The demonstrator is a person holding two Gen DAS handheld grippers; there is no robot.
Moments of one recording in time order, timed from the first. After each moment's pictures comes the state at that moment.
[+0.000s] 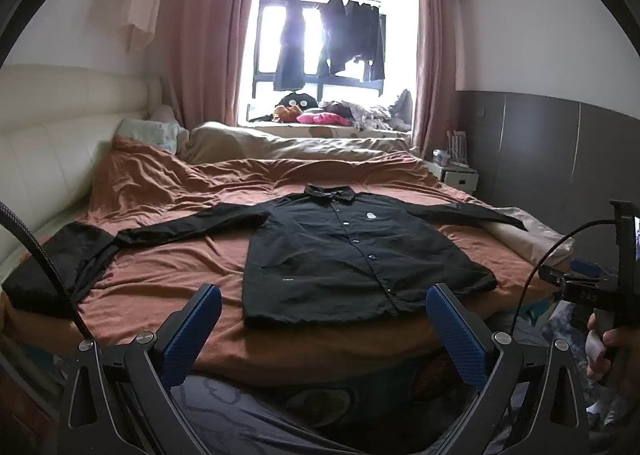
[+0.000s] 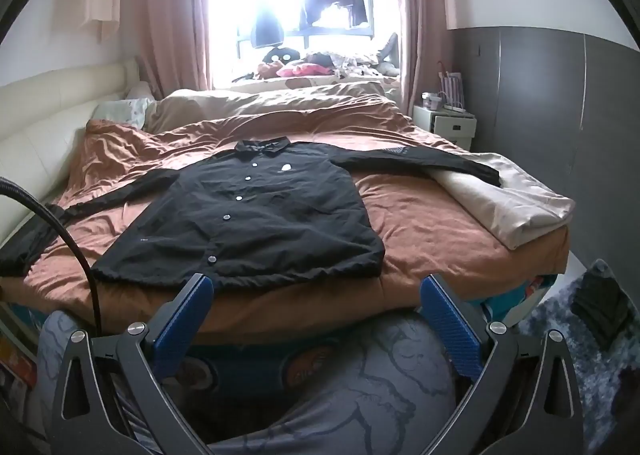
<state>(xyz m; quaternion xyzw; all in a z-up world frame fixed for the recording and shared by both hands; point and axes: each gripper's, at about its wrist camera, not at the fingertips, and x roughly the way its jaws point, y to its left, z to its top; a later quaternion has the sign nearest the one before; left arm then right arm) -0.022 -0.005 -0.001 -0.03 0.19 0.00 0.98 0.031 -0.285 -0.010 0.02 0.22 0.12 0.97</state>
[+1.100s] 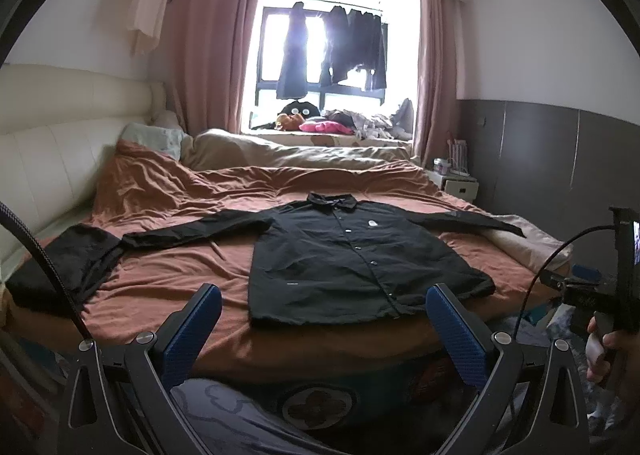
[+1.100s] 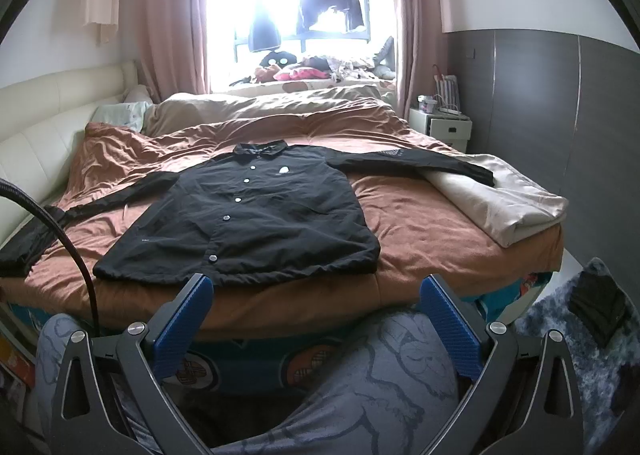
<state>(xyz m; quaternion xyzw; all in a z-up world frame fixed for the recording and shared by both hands) -0.035 0.003 -0.002 -0.03 0.17 0.01 0.98 0.019 -0.285 -0.007 0.01 0.21 0.11 0.97</state>
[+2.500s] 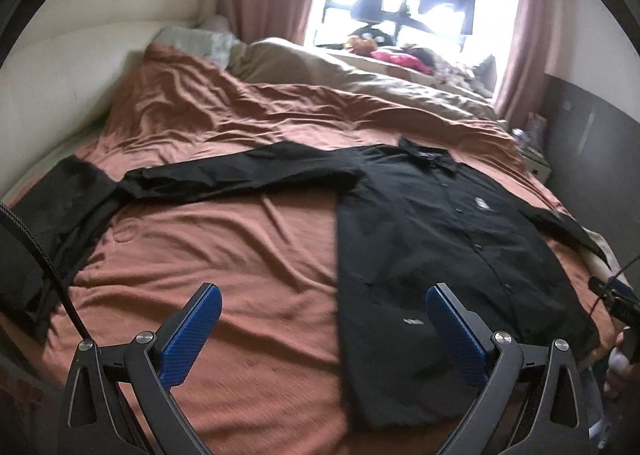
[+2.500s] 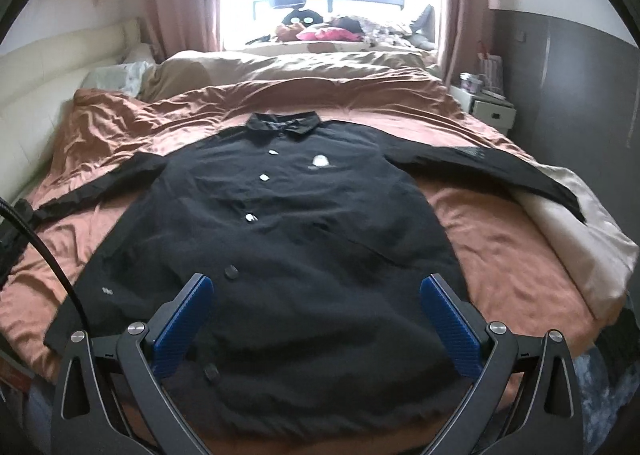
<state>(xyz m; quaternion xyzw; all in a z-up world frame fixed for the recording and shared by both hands) 0.188 0.164 -0.060 -0.12 0.32 0.10 0.94 0.227 -0.166 0.031 -0.01 0.20 0.15 0.97</state>
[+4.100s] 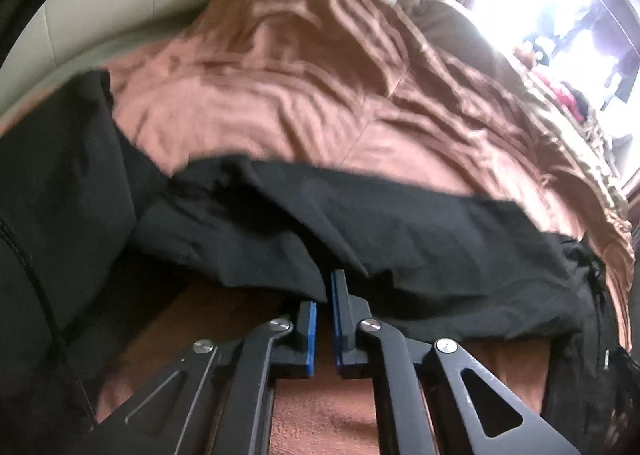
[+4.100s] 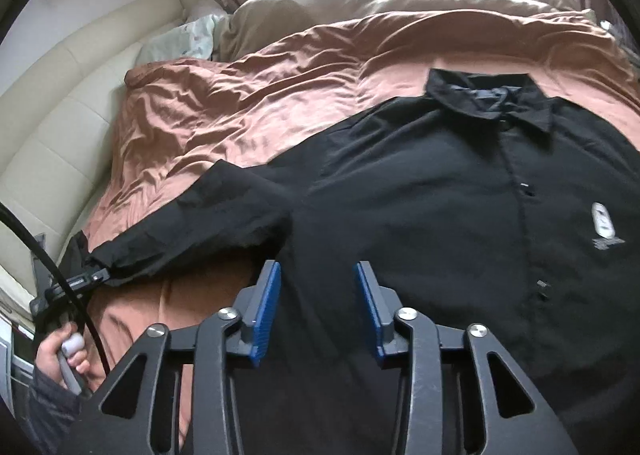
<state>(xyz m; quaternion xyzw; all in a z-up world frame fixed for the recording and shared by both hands) 0.367 0.441 -0.146 -0.27 0.37 0.25 0.85 0.505 0.031 -0.006 0.05 0.38 0.32 0.86</state>
